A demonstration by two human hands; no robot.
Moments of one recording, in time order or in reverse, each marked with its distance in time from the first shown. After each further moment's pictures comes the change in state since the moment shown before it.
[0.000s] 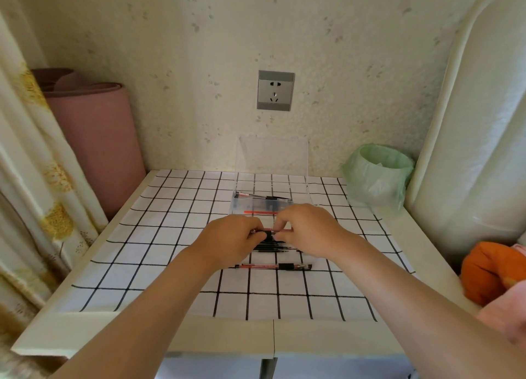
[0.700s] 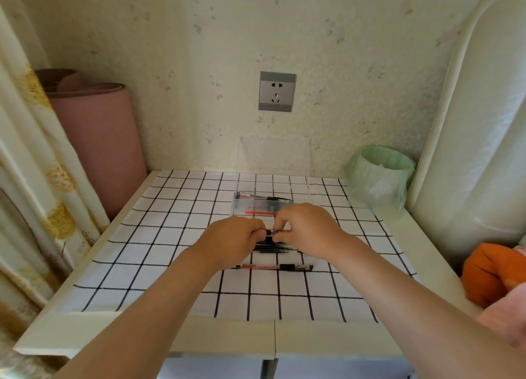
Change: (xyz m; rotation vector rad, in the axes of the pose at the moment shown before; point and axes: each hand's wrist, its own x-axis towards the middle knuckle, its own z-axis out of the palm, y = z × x) left_hand 0.001 0.001 -0.001 -0.011 -0.080 -0.023; right_hand 0.002 -0.003 0.002 0.011 0.051 -0.002
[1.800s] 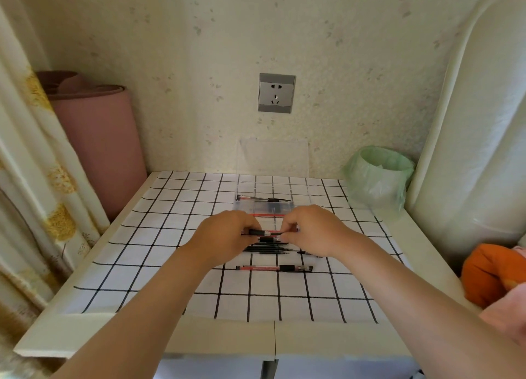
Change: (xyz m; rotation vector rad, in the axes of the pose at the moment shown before) left_hand -0.004 -0.003 -0.012 -0.039 0.052 -0.067; right_hand -0.003 0.011 -0.007 0.058 -0.119 0.084
